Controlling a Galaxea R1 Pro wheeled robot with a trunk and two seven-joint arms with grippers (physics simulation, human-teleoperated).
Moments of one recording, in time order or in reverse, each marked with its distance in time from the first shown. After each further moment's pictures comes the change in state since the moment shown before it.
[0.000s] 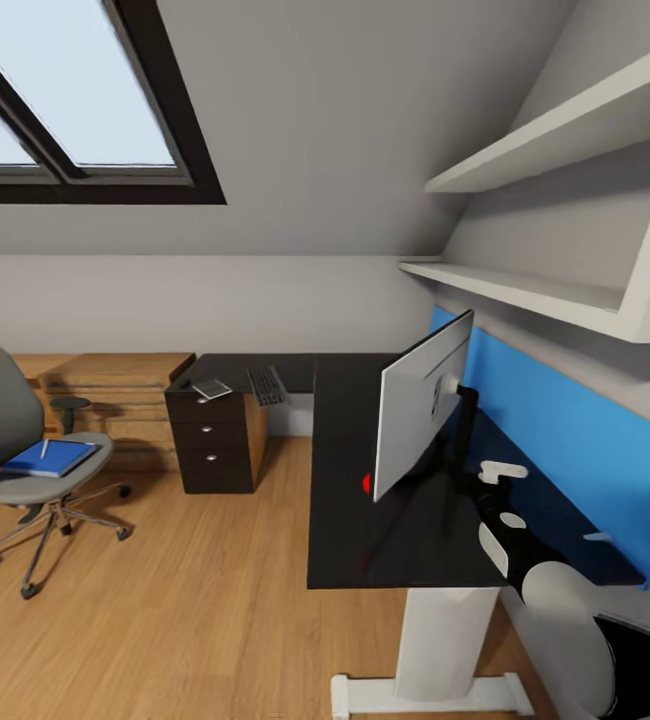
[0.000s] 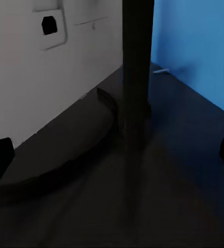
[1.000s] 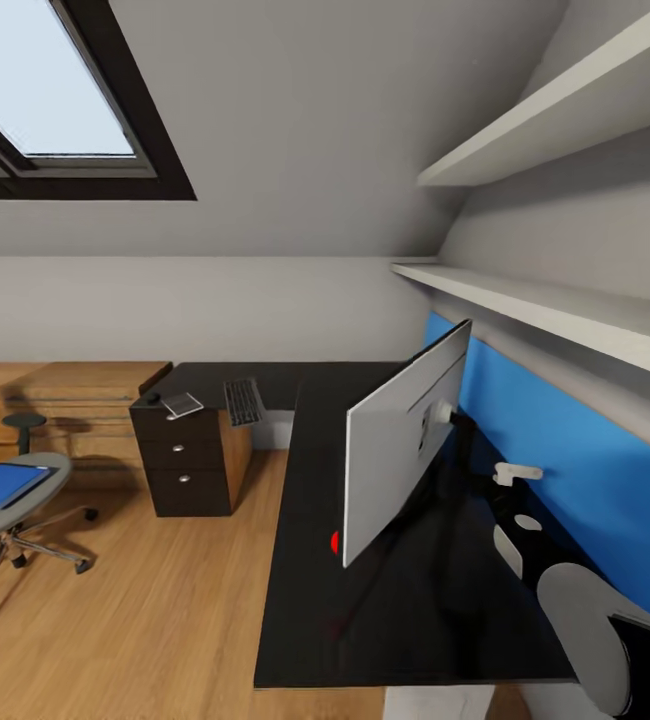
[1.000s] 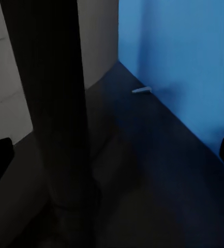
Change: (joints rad) left arm 0.000 0.001 0.000 -0.001 0.000 -0.002 0.002; right arm 0.000 -0.046 0.001 0.011 0.003 -0.001 0.001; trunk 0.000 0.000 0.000
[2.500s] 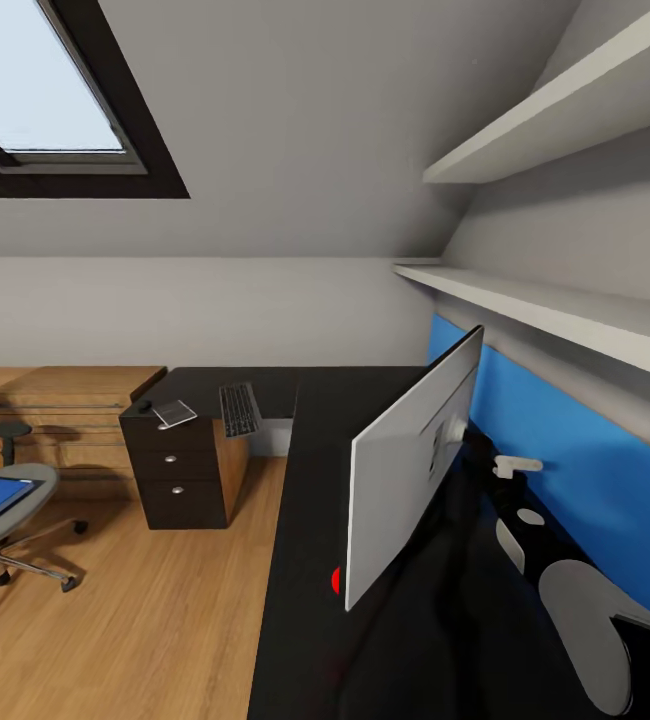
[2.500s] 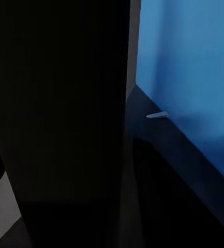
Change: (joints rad) left arm 0.000 0.002 -0.018 -0.037 -0.035 0.090 -0.001; right arm -0.001 -0.002 0.000 -0.041 0.010 0.001 0.041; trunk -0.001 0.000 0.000
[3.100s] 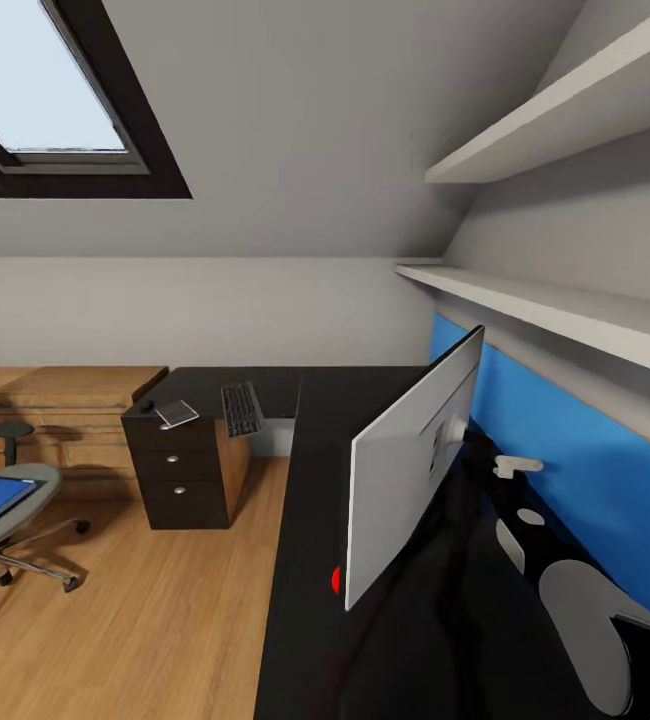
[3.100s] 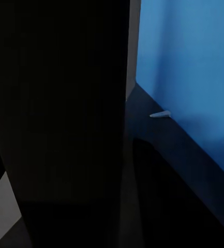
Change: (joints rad) left arm 0.000 0.002 -0.002 -0.002 0.000 0.000 0.000; right arm 0.001 0.000 -0.001 -0.002 -0.002 0.001 -0.001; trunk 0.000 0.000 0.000
